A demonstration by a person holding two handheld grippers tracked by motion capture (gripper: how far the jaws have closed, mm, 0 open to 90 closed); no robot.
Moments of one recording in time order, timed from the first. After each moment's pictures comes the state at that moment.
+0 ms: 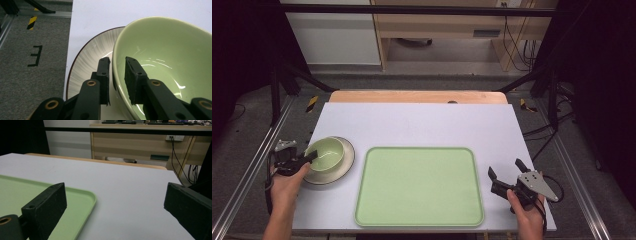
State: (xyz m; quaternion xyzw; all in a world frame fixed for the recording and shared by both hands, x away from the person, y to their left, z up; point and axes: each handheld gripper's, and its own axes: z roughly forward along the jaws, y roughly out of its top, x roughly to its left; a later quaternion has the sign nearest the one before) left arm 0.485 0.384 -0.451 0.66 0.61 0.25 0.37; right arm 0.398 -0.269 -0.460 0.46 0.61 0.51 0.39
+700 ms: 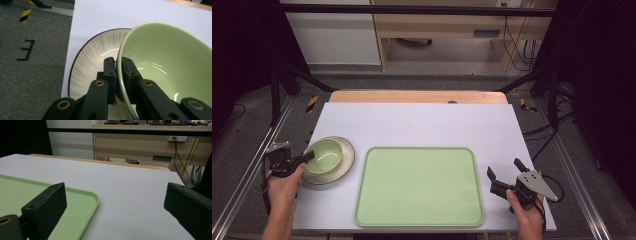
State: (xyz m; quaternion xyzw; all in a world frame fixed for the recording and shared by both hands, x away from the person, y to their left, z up) left arm 0.478 0.394 -0.449 0.63 0.63 0.21 0.40; right arm 0.398 -0.267 -0.459 0.45 0.61 0.52 0.39
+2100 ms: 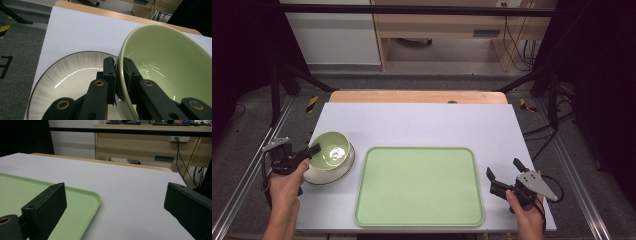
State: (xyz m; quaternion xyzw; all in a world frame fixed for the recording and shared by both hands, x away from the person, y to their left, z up) left arm 0.466 0.365 -0.413 0.62 0.59 0.21 0.47; right arm 0.398 -0.266 -0.458 0.45 0.62 0.52 0.39
